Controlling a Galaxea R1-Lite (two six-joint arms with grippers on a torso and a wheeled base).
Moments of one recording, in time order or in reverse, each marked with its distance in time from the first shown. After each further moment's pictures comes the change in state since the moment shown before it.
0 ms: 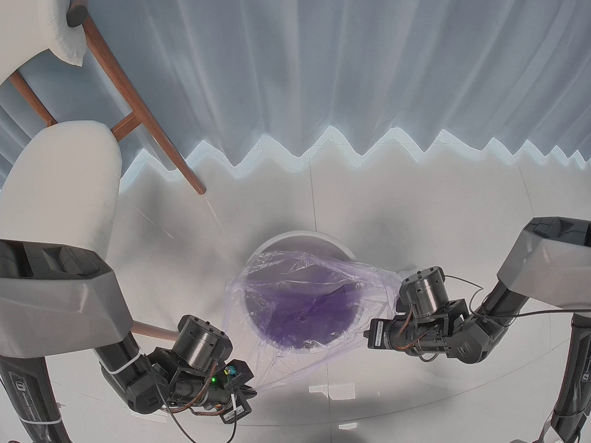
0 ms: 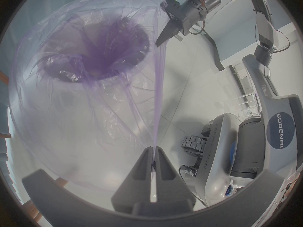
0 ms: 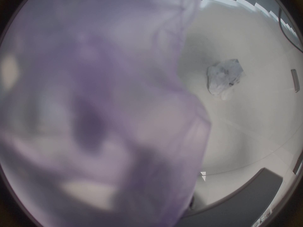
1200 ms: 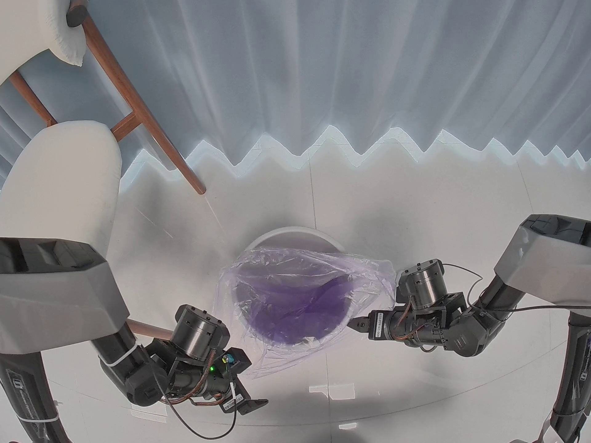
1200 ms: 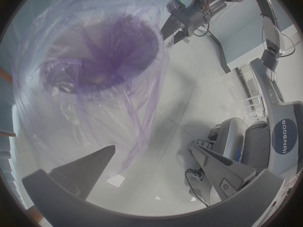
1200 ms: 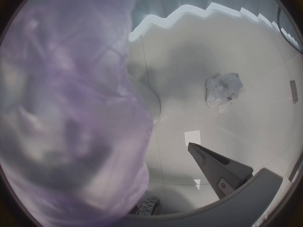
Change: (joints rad) left arm 0.025 -0.005 -0.043 0.001 0.026 -0.005; right arm -0.011 0.024 -0.060 0.003 -0.030 -0.062
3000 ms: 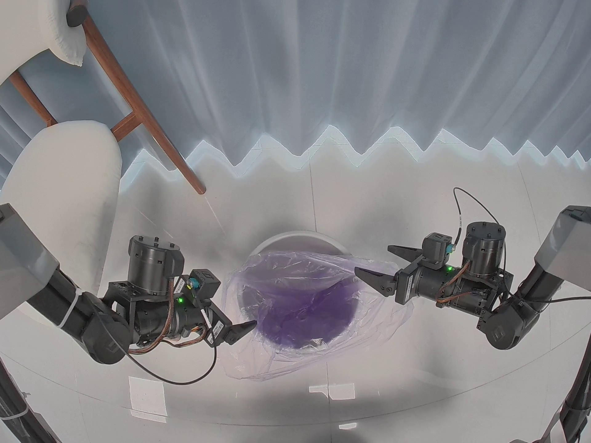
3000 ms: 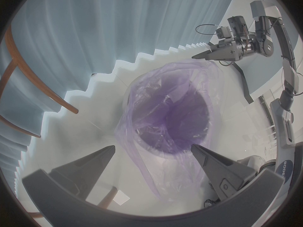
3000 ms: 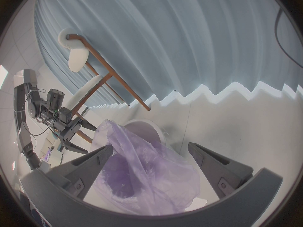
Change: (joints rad) left arm 0.134 -0.216 -0.133 0.003 0.014 -0.059; right arm -0.121 -0.141 0.149 -0.550 0.343 -0.424
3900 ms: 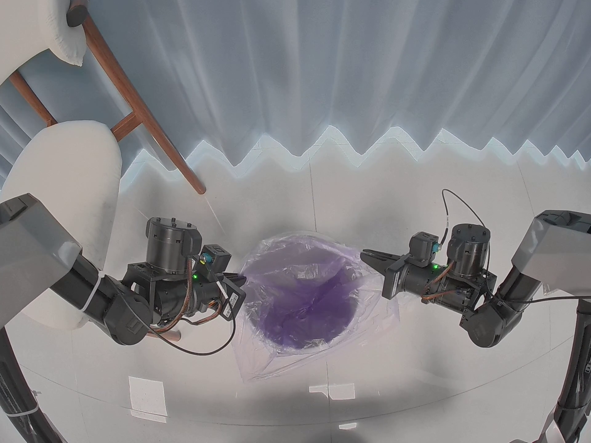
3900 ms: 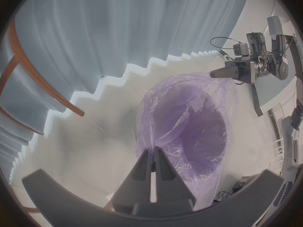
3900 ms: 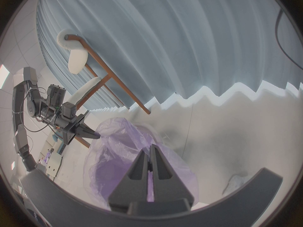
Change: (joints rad) left arm -0.004 0.090 -0.162 -0.002 0.063 -0.090; right arm 0.008 0.113 -0.087 -0.078 0.004 0.019
